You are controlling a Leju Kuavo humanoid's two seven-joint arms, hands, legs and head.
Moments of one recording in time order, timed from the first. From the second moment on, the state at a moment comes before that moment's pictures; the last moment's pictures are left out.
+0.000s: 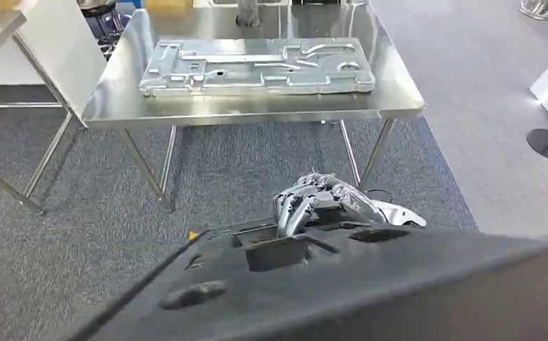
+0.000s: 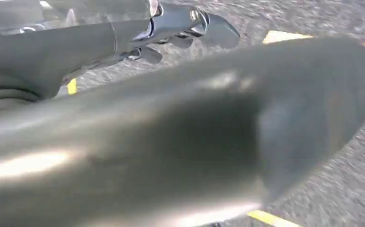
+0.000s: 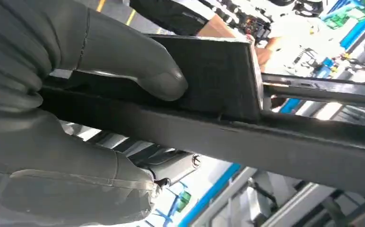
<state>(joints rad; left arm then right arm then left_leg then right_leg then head) -0.06 0.13 -0.99 -0.13 1.28 0.04 -0.41 -0.47 -0.22 0.50 -1.89 -0.13 0.45 -0.65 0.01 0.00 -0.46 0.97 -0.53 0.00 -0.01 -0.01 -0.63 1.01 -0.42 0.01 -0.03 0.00</state>
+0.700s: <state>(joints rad) -0.06 0.13 -1.01 -0.13 1.31 0.04 -0.42 -0.47 -0.19 0.48 -1.88 -0.13 0.40 -0.60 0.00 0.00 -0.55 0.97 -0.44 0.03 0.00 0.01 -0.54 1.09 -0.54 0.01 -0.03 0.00</state>
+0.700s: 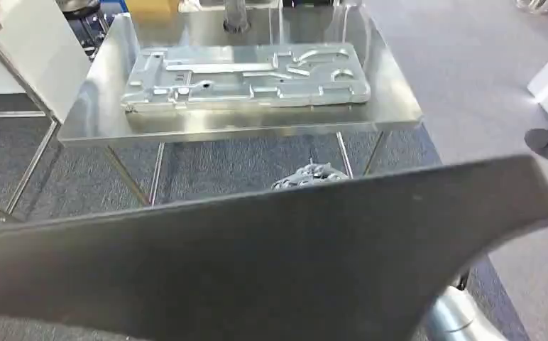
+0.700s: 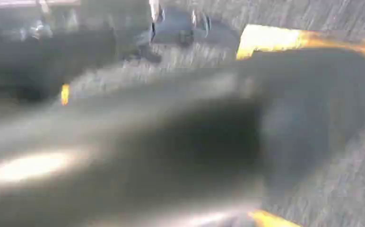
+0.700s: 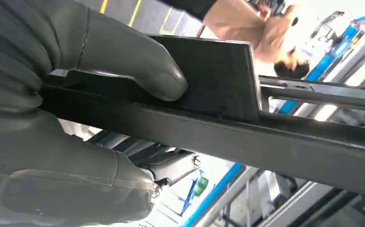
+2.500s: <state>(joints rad) -0.05 0.13 -1.02 -0.13 1.38 0.04 -0.42 -0.49 -0.21 0.45 -1.88 -0.04 0.34 -0.52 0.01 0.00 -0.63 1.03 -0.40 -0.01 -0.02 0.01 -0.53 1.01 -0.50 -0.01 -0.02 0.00</state>
